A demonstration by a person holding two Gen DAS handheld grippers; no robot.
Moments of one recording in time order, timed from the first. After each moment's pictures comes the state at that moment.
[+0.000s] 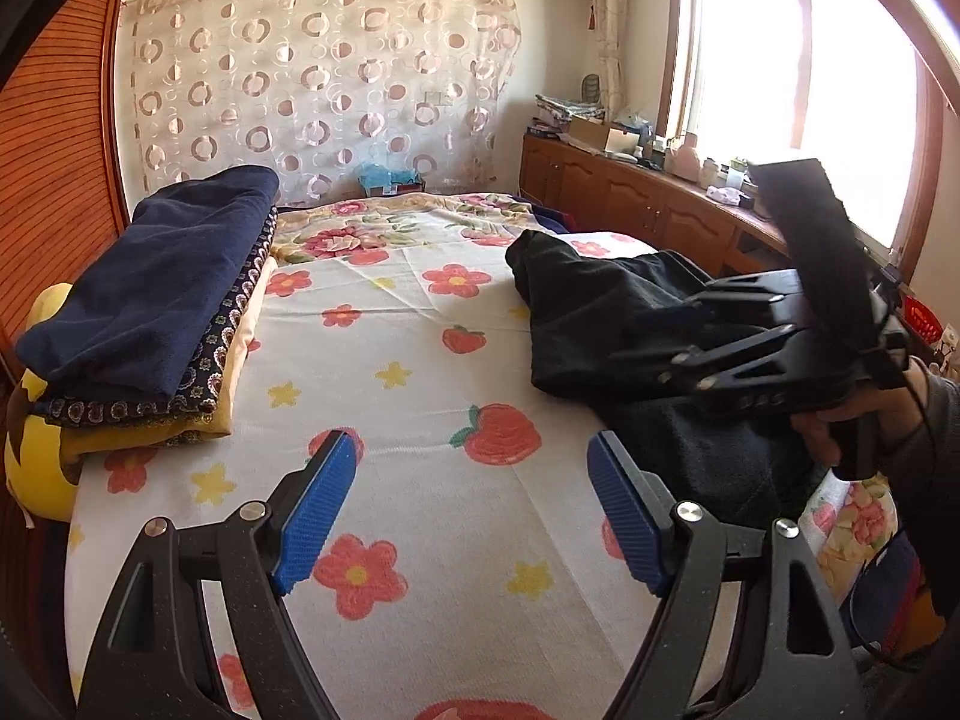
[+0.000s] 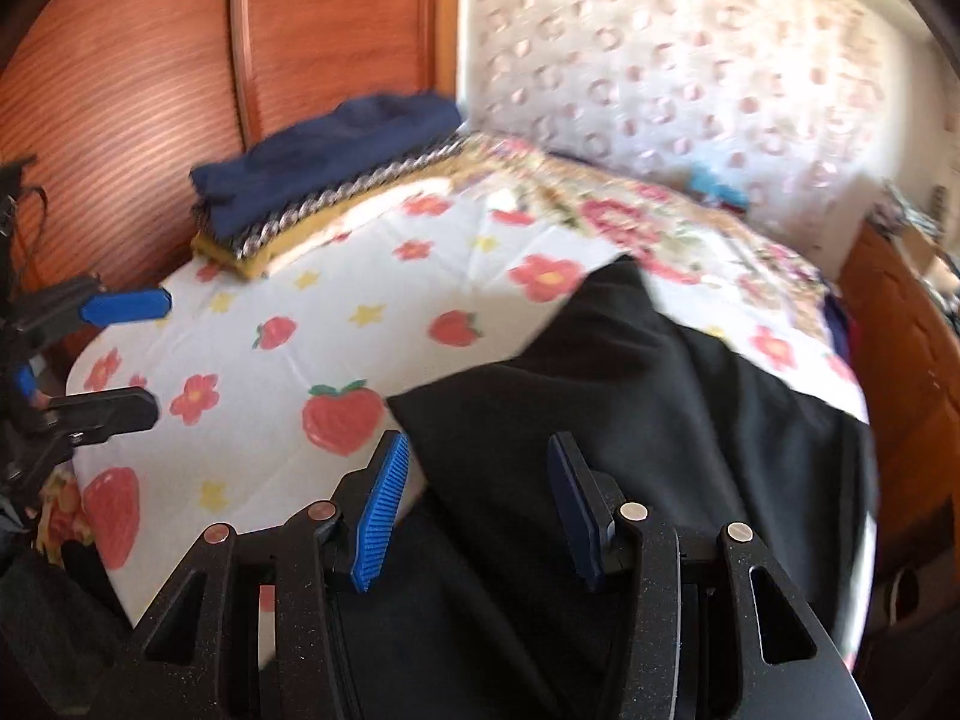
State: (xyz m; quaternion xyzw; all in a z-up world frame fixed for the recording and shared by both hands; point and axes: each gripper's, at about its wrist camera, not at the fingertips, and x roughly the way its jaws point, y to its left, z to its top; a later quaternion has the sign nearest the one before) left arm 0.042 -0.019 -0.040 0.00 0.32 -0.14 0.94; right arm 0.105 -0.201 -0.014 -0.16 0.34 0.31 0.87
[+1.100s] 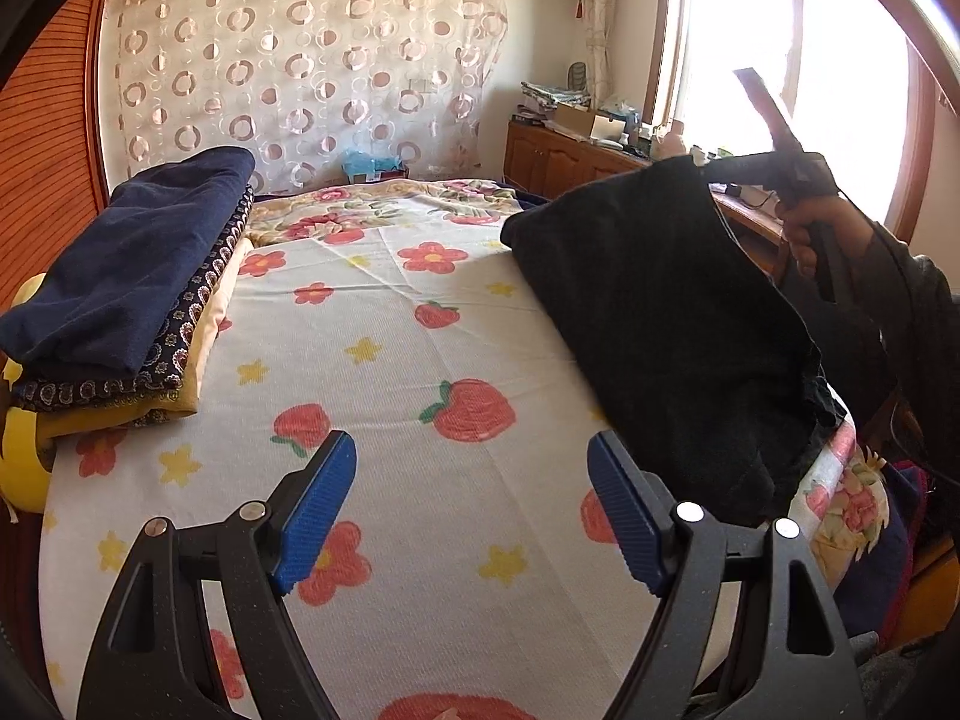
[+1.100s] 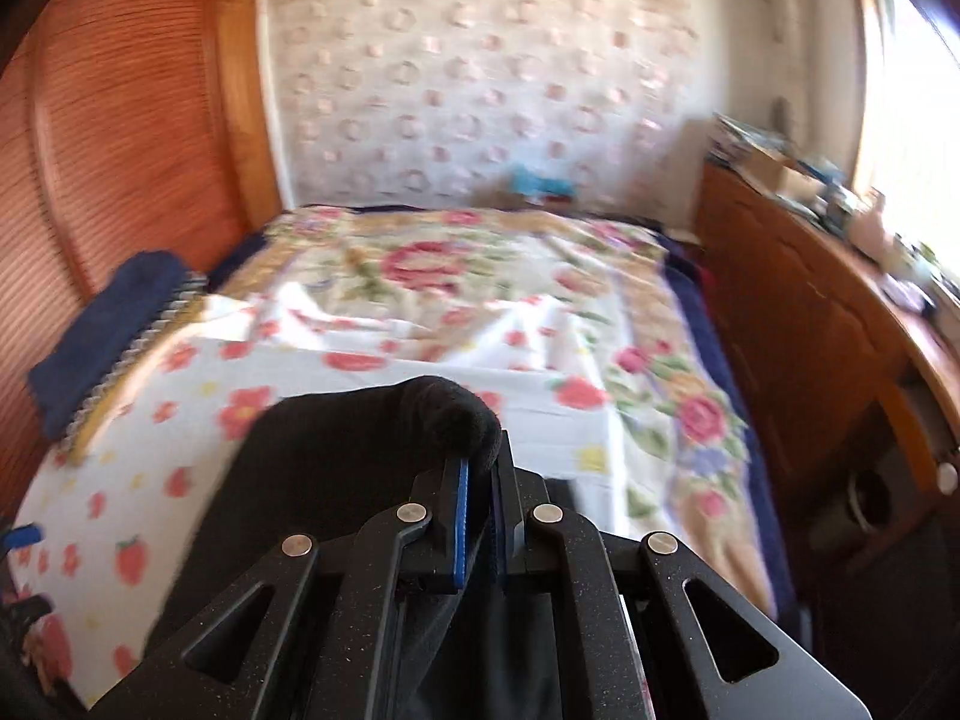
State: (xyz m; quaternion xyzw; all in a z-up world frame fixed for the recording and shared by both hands) left arm 0.039 -0.031 -0.051 0.00 0.33 -0.16 0.93; right arm 0.227 -0.352 0.044 -0.04 0.32 0.11 0.94
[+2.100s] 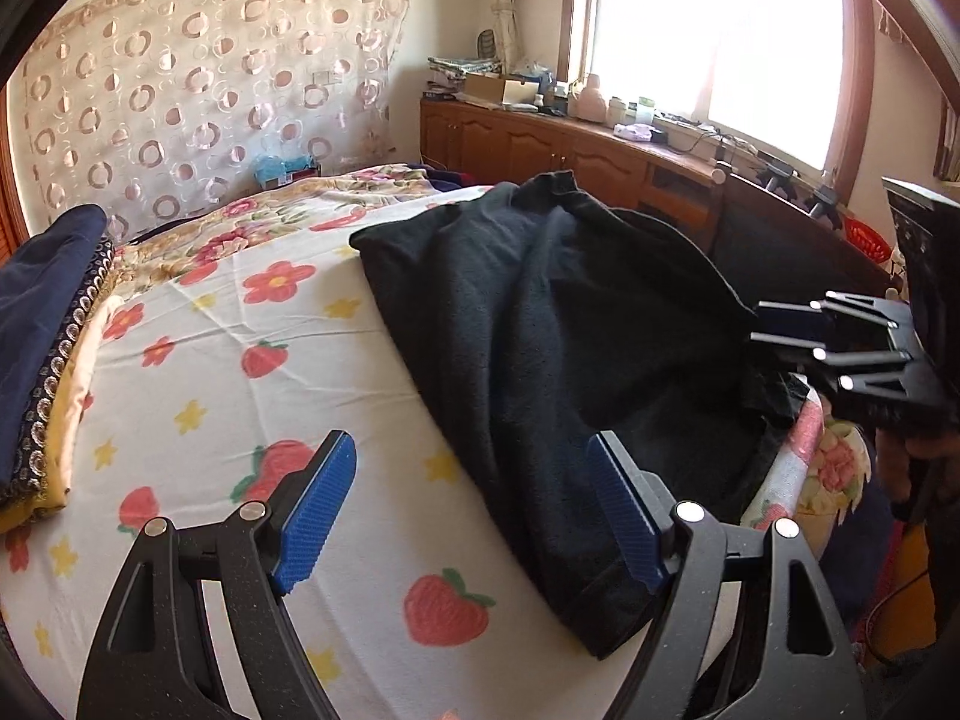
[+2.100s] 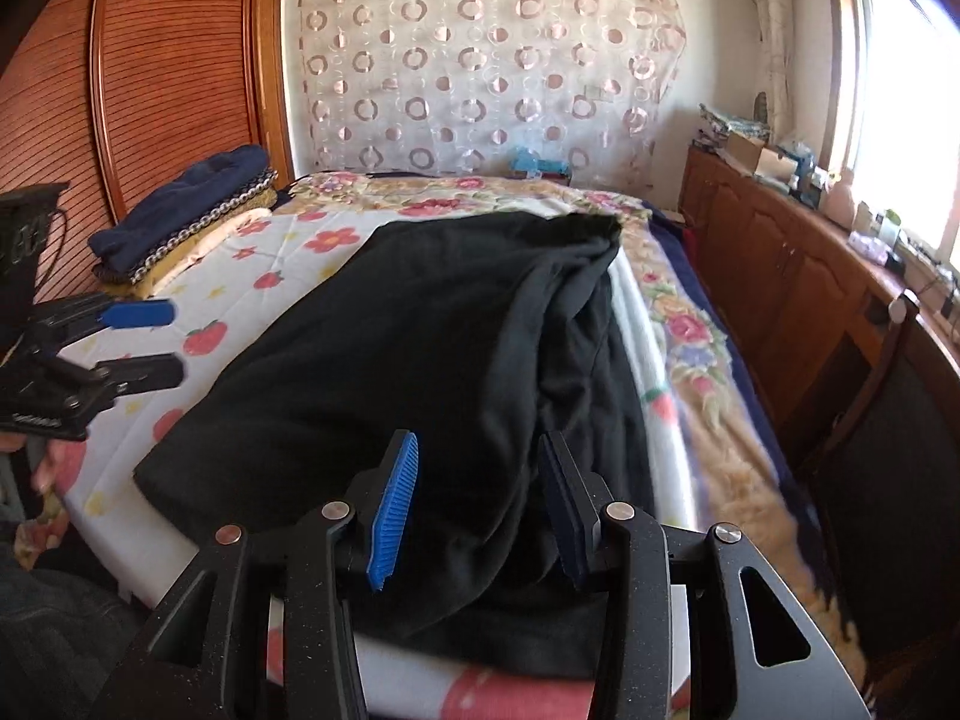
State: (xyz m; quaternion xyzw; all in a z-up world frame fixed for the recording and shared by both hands) left arm 0.059 -0.127 -0.050 0.05 0.35 -0.24 0.90; right arm 0.005 -0.355 -0.022 -0.06 0.32 0.13 0.94
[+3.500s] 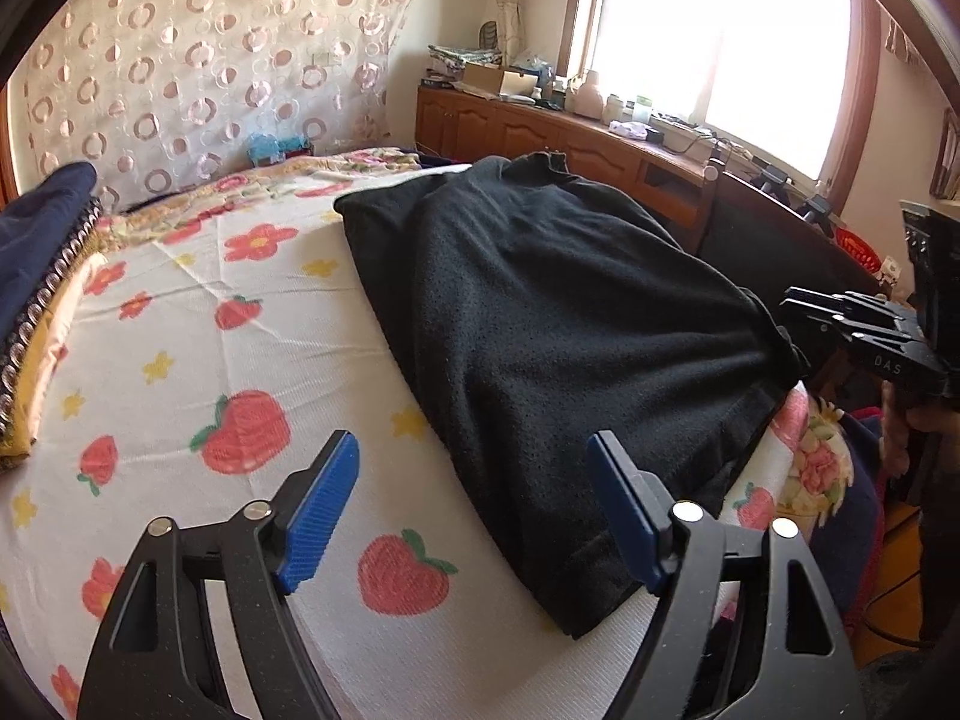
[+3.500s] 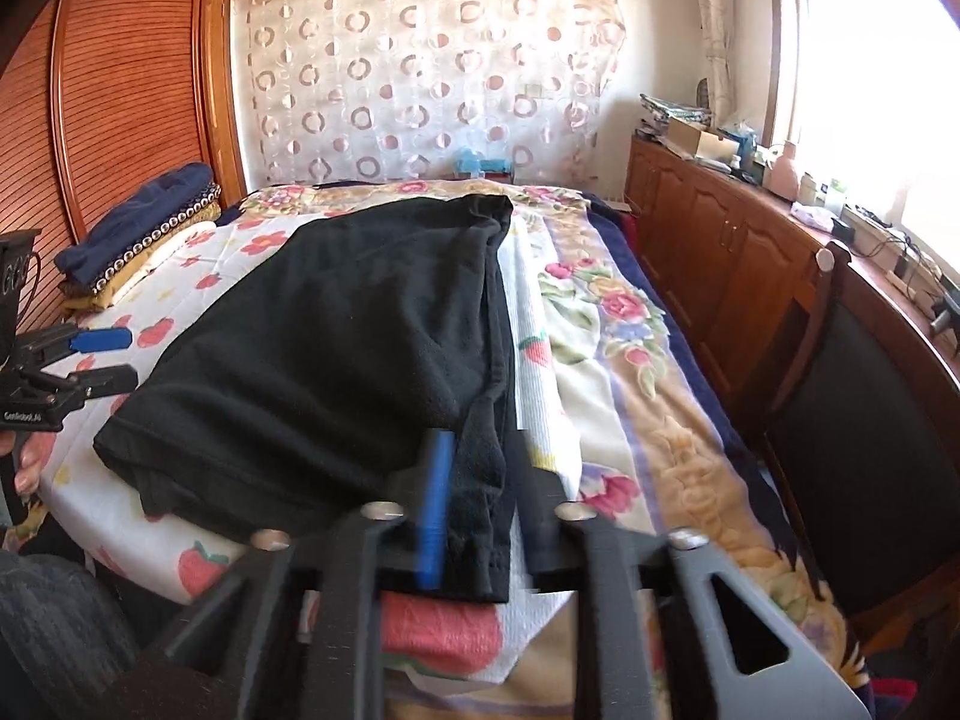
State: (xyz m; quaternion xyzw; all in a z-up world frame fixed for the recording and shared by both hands) left arm 0.053 -0.127 -0.067 0.02 0.37 -0.26 0.89; right arm -0.028 -0.422 -0.008 -0.05 0.31 0.07 0.95
